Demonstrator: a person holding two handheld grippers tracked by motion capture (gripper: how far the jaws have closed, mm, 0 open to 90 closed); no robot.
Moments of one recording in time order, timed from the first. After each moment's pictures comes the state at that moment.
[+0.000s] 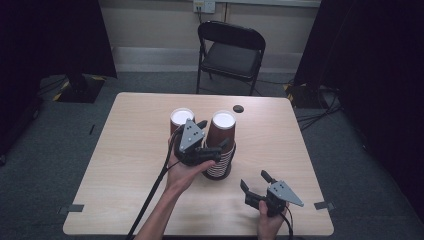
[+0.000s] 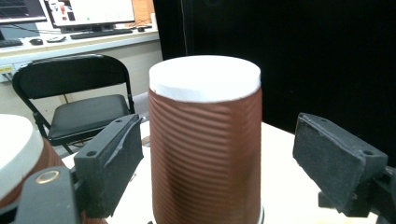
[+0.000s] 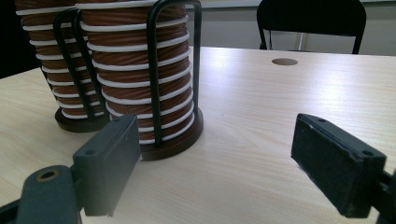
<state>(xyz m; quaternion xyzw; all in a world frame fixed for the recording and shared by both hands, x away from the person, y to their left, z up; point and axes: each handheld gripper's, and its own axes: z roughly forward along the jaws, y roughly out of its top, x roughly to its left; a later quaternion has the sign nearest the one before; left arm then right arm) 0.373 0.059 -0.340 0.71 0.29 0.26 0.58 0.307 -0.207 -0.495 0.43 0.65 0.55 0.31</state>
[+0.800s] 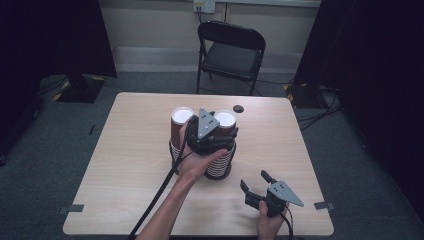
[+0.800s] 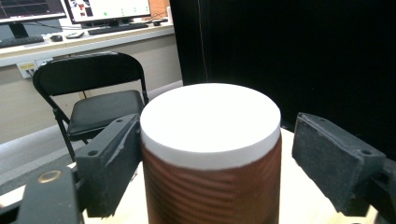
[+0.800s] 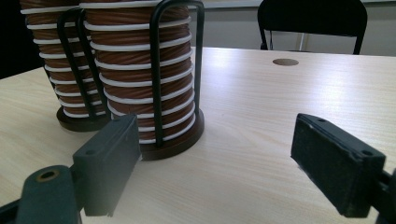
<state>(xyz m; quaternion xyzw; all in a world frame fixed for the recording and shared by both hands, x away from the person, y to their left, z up) 0.394 0.029 -0.327 0.72 0.31 0.29 0.55 0.307 -0.207 -0.495 0.43 0.65 0.55 0.31</state>
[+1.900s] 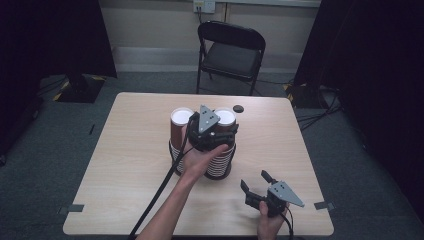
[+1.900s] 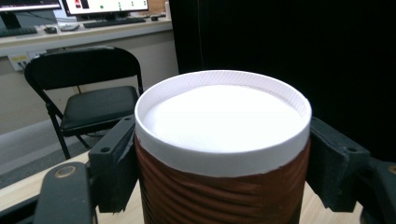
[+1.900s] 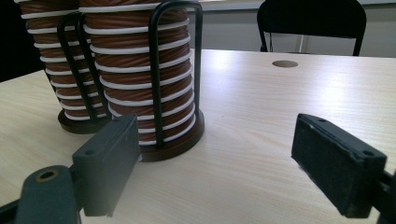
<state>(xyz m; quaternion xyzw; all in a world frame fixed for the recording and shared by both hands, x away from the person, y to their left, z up) 0.402 0.029 -0.327 0.71 0.32 0.28 0.56 0.306 -0.208 -0.495 0.42 0.65 0.55 0.31</state>
